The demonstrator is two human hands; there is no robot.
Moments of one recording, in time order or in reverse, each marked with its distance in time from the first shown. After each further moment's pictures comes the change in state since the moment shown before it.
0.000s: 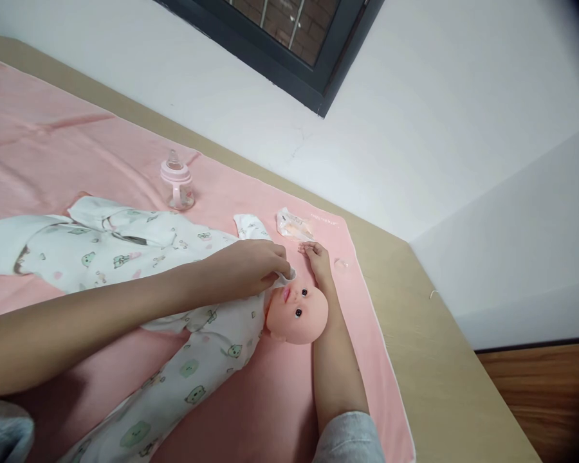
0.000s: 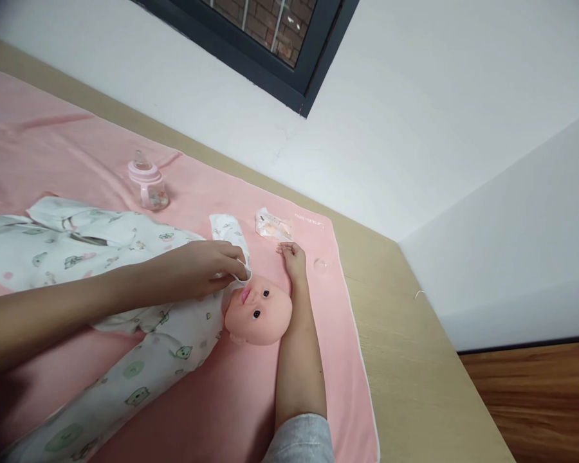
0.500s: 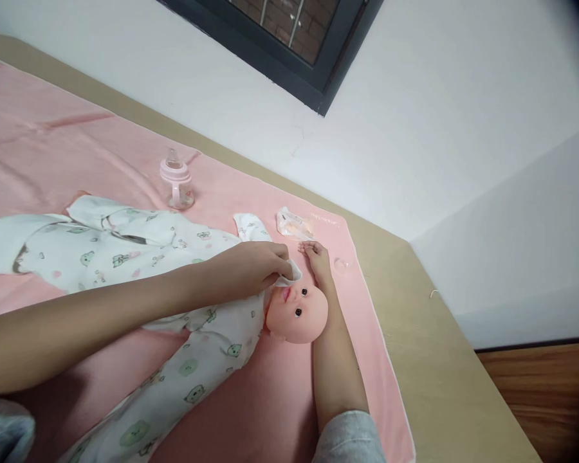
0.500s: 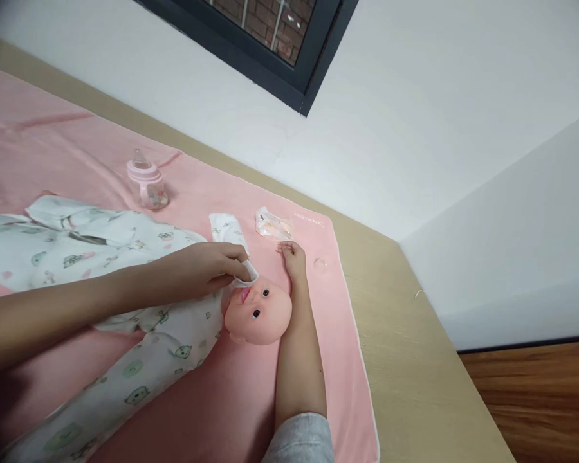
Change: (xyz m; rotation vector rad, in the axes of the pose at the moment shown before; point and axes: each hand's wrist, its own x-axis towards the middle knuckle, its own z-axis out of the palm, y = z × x) left_hand 0.001 0.000 0.005 -0.014 0.002 -0.004; right_hand 0.002 0.002 0.000 -0.009 0.010 -0.003
